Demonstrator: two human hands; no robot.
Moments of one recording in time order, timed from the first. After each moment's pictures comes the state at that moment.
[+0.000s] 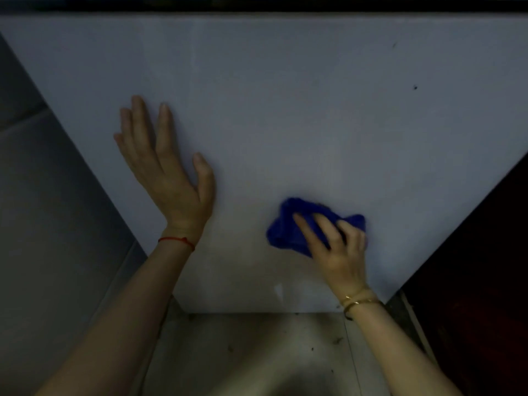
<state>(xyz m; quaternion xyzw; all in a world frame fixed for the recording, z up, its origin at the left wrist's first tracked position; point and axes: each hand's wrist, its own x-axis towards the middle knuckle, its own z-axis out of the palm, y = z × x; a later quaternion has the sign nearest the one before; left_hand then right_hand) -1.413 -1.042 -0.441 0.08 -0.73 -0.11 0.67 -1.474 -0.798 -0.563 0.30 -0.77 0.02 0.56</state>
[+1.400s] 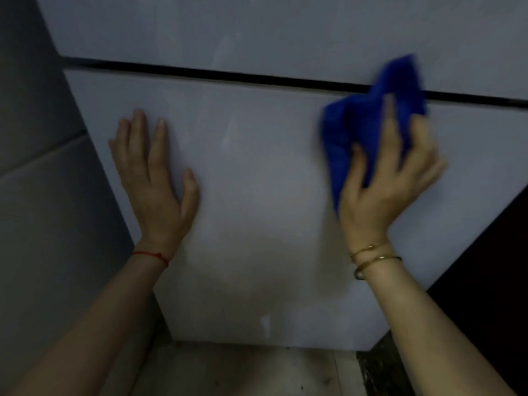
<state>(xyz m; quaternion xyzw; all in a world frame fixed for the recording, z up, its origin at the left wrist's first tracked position) -1.396 -1.082 -0.415 0.05 -0.74 -0.09 0.66 -1.487 -0.831 -0.366 0.15 -0.69 0.25 0.66</state>
